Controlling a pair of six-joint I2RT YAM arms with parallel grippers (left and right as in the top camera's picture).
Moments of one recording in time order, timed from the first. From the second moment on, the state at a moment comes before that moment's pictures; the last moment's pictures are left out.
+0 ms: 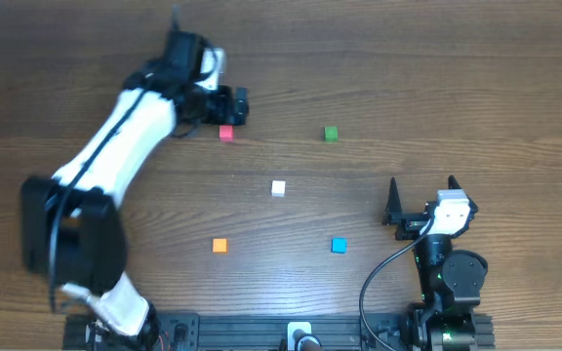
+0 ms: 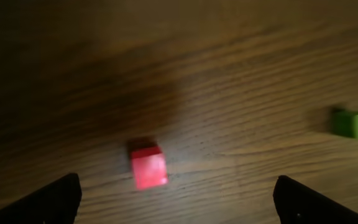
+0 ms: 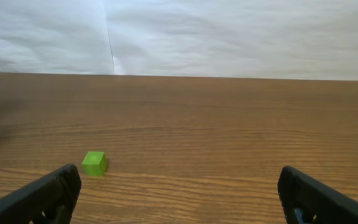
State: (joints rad) left arm -0.27 1.85 1.40 -0.69 0.15 -0.20; right arm 0.00 0.01 0.01 -0.07 -0.03 -0.01
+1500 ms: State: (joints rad) left arm -0.34 2.08 1.44 -0.74 -0.06 -0.32; right arm 0.00 0.01 0.01 -0.07 -0.03 -0.01
